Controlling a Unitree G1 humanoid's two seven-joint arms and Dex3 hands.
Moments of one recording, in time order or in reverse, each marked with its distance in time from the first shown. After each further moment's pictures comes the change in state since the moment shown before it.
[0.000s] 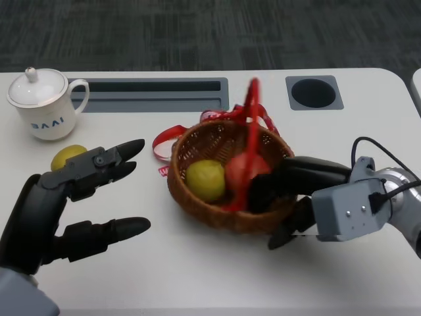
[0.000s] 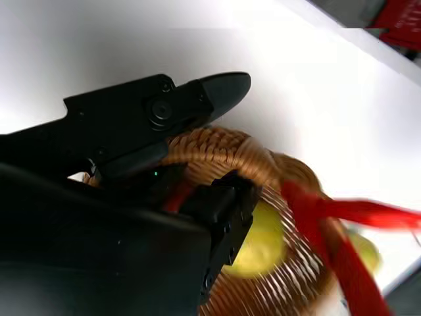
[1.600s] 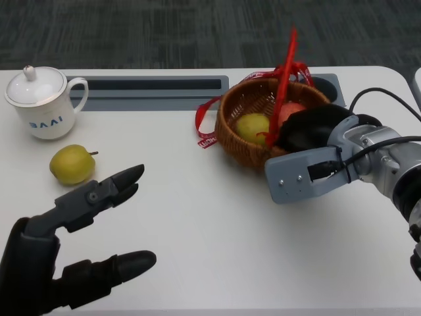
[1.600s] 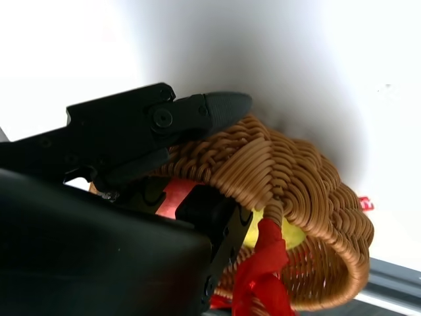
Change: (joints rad) left arm 0.224 -0.093 0.001 -0.171 0.038 -0.146 0.071; right arm -0.236 0.057 0.194 0.126 -0.308 0.543 -0.427
